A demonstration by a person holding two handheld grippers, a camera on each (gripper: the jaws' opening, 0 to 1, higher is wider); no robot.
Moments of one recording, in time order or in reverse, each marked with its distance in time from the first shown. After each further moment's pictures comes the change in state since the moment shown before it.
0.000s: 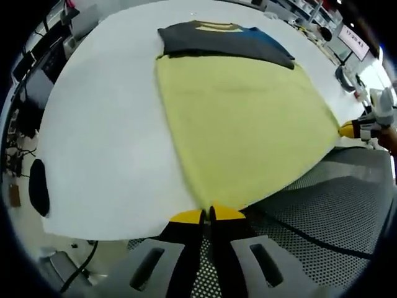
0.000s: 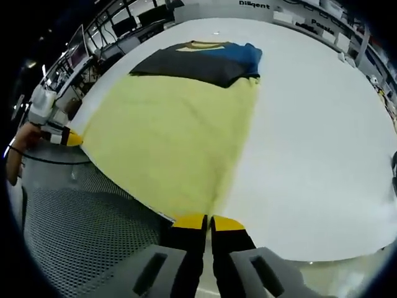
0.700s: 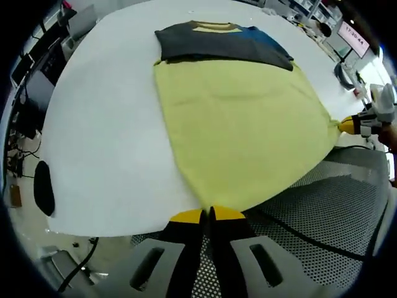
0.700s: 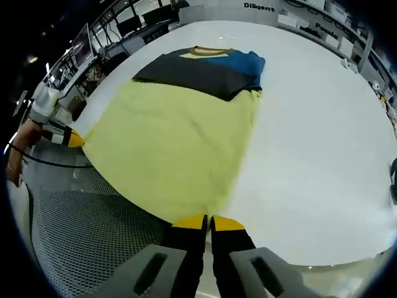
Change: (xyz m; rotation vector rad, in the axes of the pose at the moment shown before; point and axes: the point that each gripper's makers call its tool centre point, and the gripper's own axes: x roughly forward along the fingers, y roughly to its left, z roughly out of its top) left arm -0.018 -0.003 0.008 0.002 0.003 -0.004; right arm -0.017 0.000 0.026 -0.009 -0.061 0.009
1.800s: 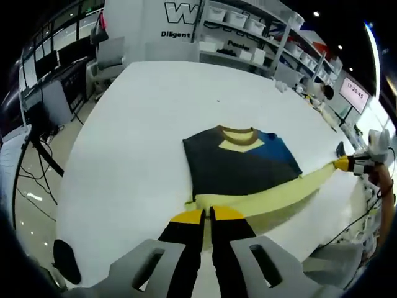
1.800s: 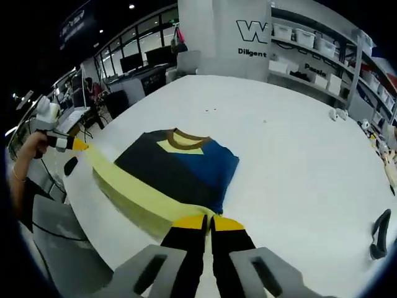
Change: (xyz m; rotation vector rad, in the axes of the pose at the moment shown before) left arm -0.048 0.041 0.189 -0.134 -0.410 -0.014; right arm -0.030 -0.054 0.174 -0.056 -0.290 -0.056
